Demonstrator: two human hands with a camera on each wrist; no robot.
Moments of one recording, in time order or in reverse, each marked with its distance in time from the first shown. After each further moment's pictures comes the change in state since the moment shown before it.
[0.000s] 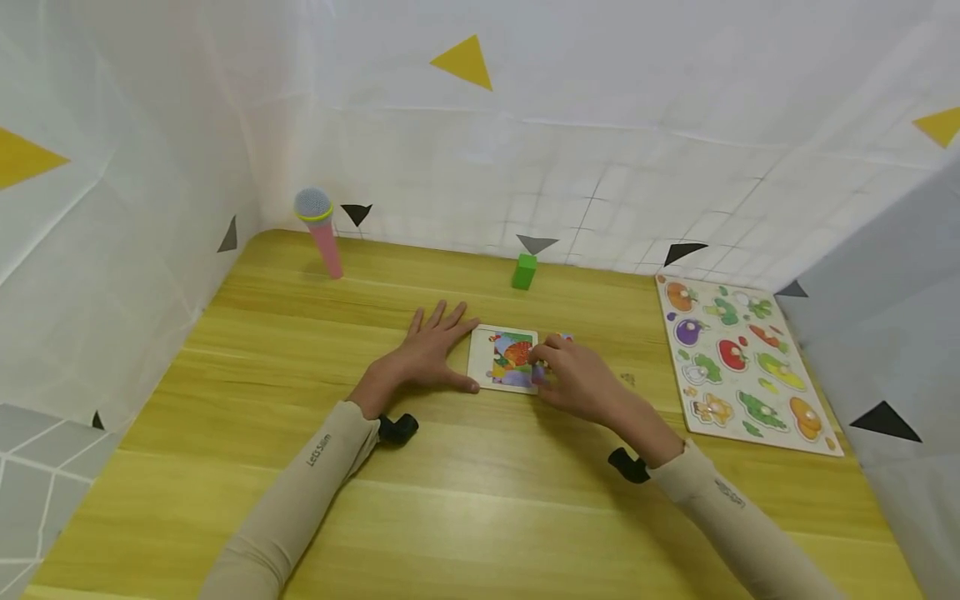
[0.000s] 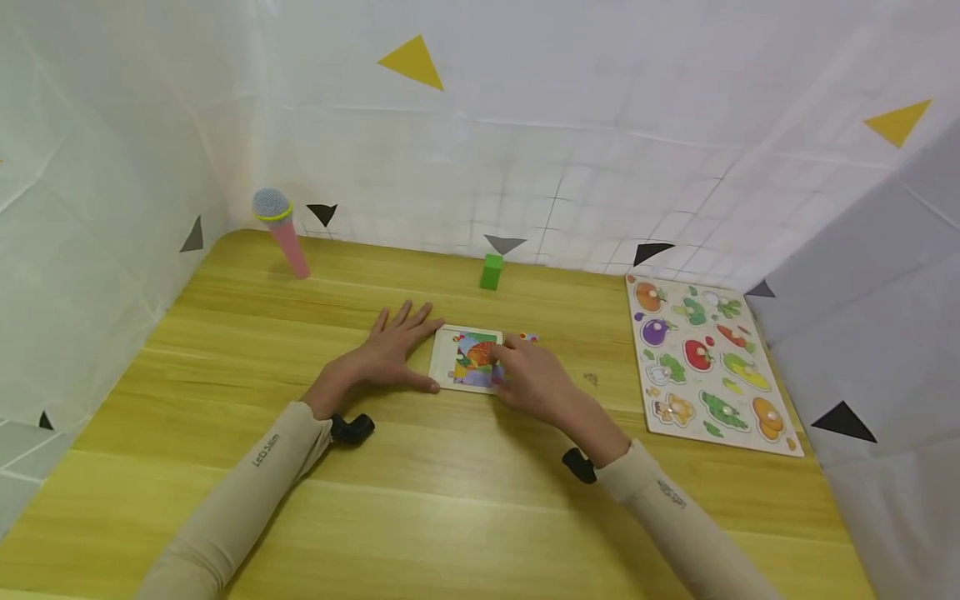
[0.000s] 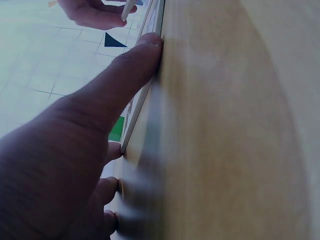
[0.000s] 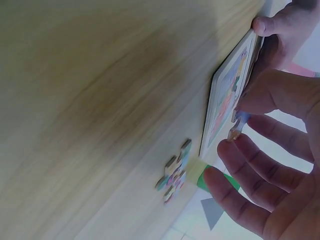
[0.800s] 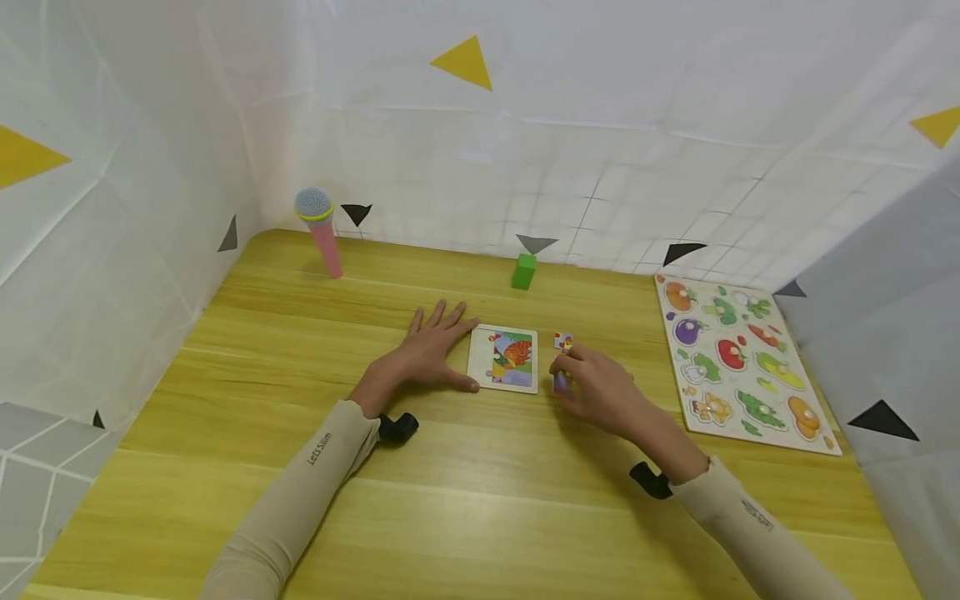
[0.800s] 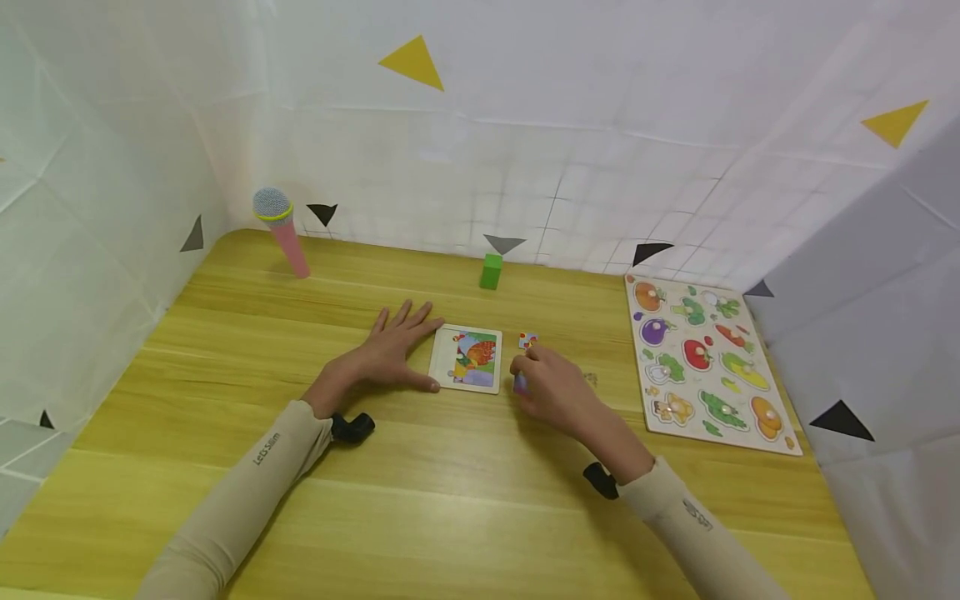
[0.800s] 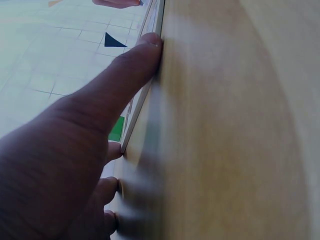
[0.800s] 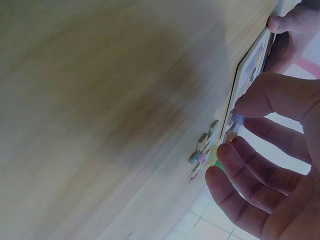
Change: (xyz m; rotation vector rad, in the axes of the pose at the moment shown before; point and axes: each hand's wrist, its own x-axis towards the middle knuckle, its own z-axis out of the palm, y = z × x) left_hand 0.001 0.000 0.001 -0.011 0.008 -0.005; right_hand -0.028 0.016 0.000 -0.036 0.032 0.027
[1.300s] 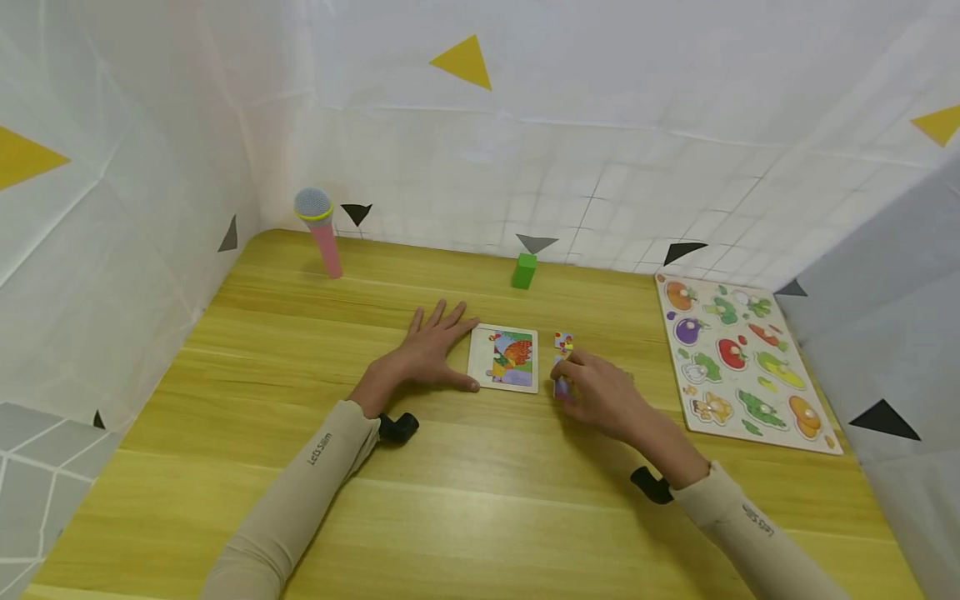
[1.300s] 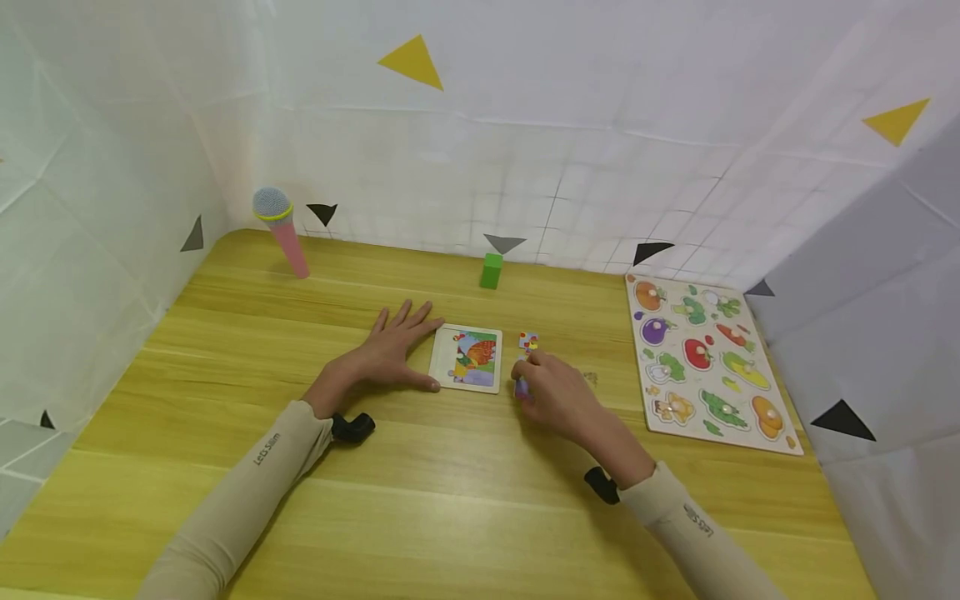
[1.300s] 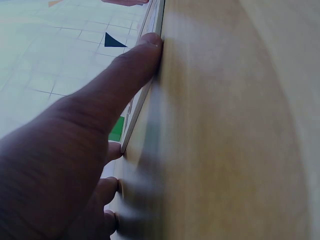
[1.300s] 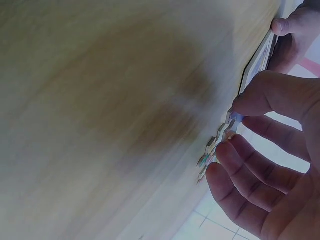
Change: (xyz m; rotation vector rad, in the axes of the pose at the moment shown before) left_hand 0.000 0.000 0.000 0.011 -0.002 -0.002; right_hand -0.006 -0.001 0.004 0.006 -0.043 0.043
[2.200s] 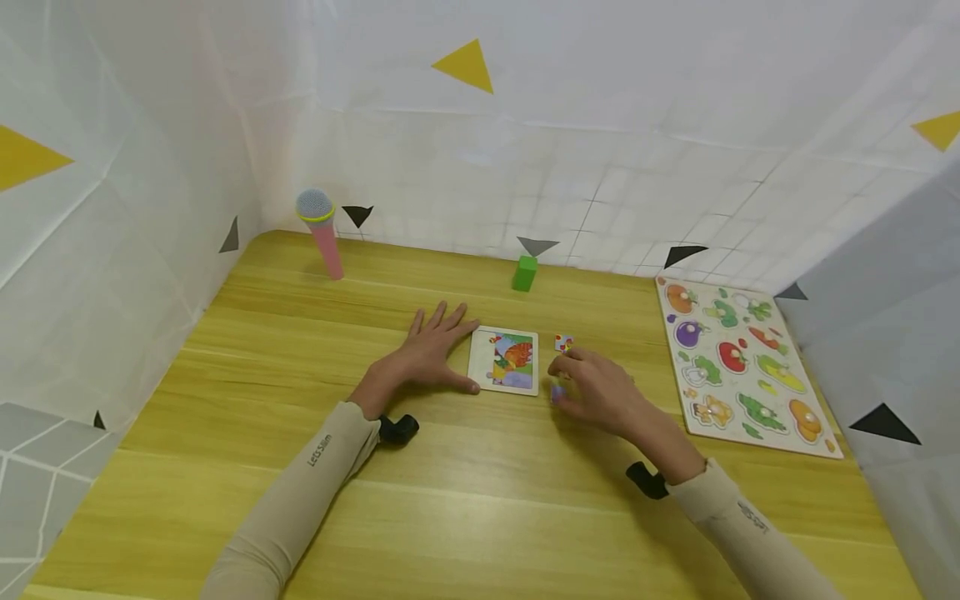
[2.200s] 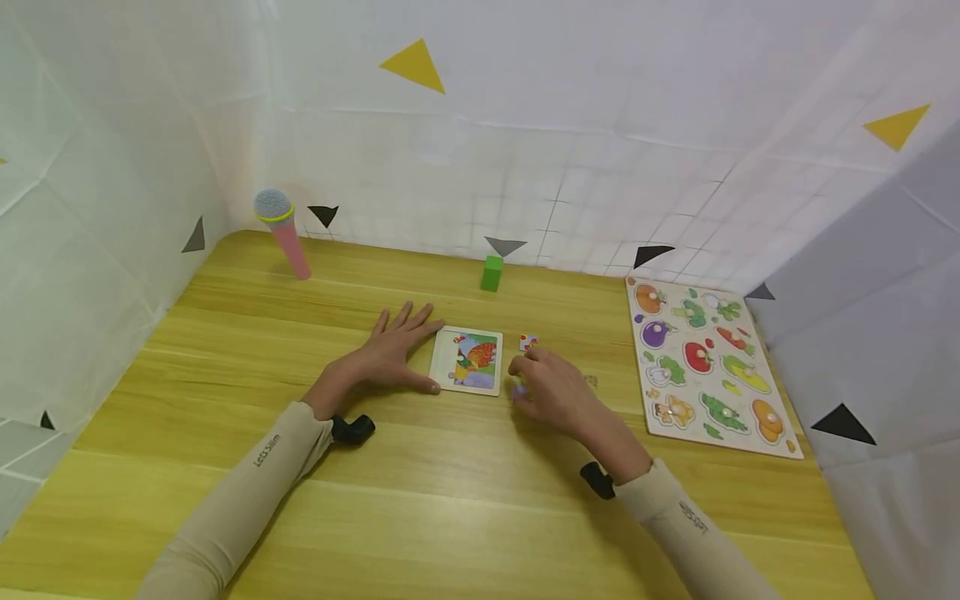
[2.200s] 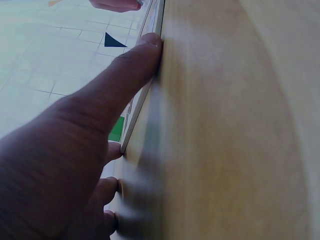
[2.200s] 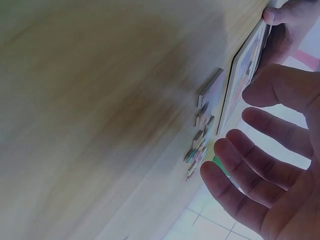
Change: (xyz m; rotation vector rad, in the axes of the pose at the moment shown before) left_hand -0.001 0.000 0.000 -0.004 0.000 0.000; right_hand 0.008 0.000 -0.003 0.032 0.049 -0.048
